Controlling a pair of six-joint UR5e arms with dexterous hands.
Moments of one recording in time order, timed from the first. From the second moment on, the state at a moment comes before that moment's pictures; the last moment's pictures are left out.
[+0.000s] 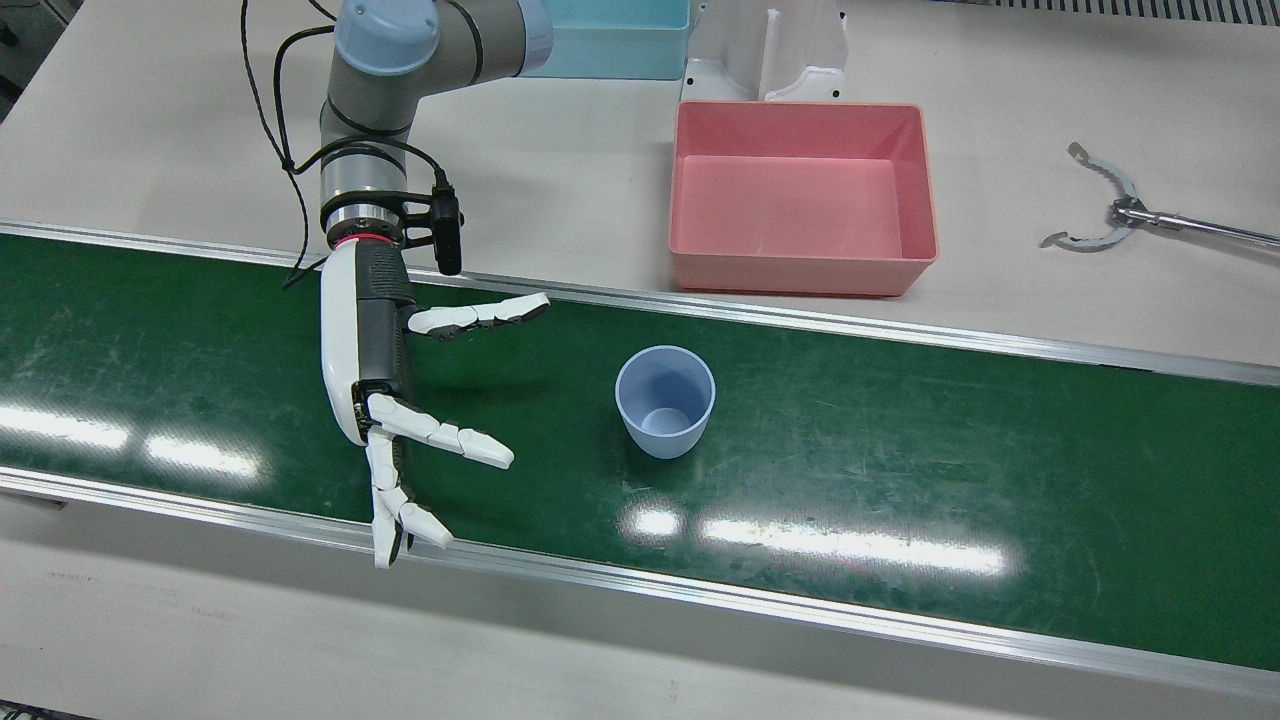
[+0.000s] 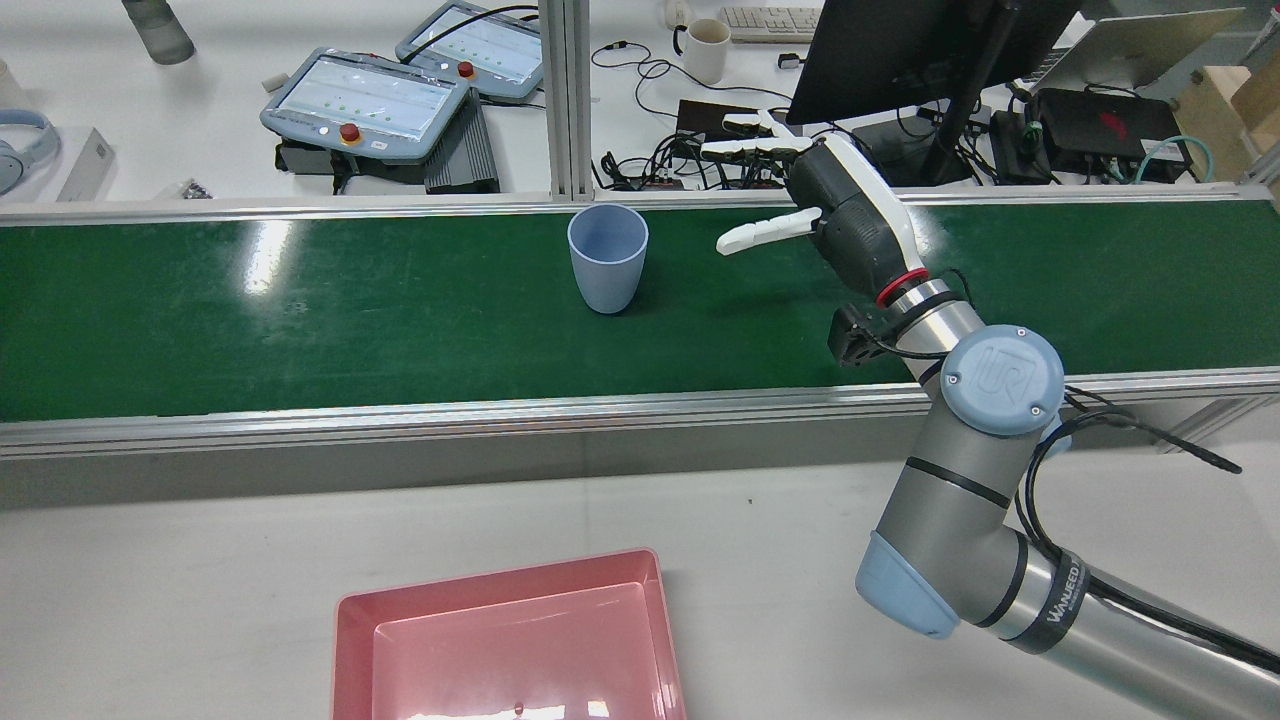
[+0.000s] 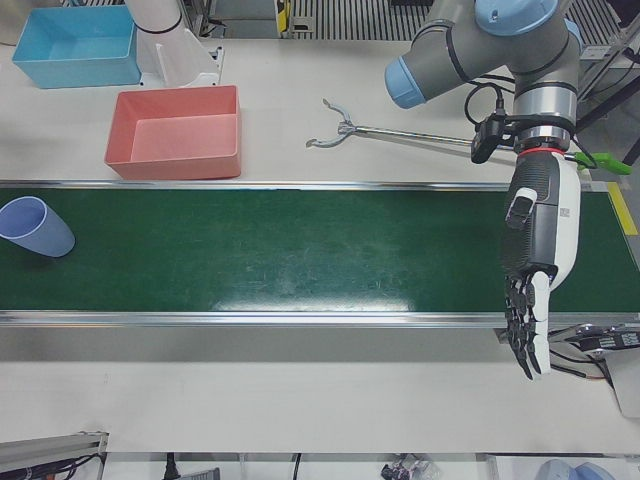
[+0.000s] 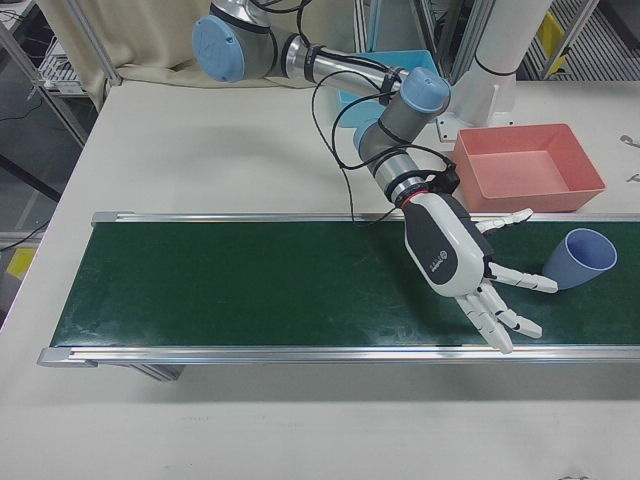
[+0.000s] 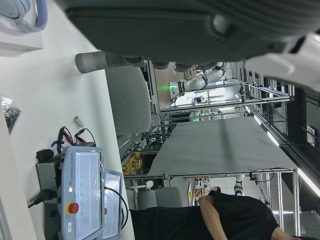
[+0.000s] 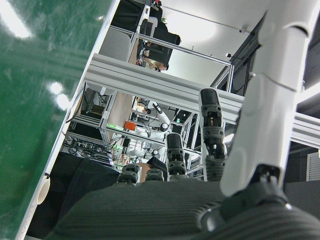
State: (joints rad) left arm -1.47 -1.86 -1.68 0.43 1.75 0.12; right arm 0.73 -1.08 1.80 -3.48 -0.97 -0.49
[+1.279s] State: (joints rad) left arm -1.47 -1.86 -1.68 0.43 1.75 0.12; right arm 0.68 -1.07 1.77 -3.51 -0.94 -0.48
